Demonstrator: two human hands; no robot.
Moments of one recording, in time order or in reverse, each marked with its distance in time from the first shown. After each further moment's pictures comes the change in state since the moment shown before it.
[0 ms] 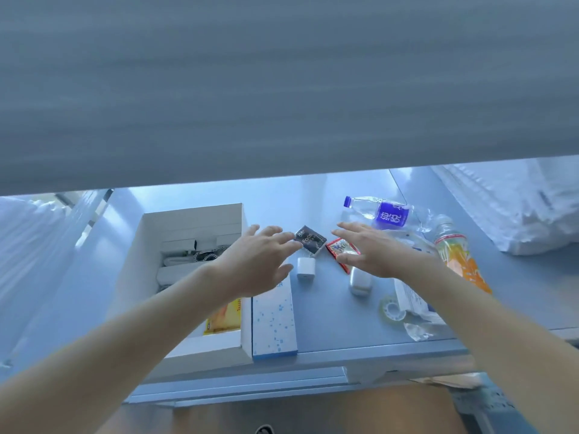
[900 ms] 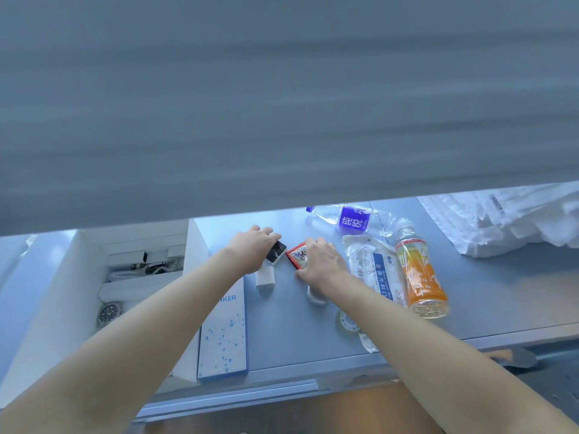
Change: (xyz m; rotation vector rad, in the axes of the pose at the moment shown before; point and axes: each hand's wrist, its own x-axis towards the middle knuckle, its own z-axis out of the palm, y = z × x) left_hand 0.135 0.009 0.063 -0.004 -0.268 -0.171; right_hand 0.040 0.011 0.058 0.129 0.134 0.342
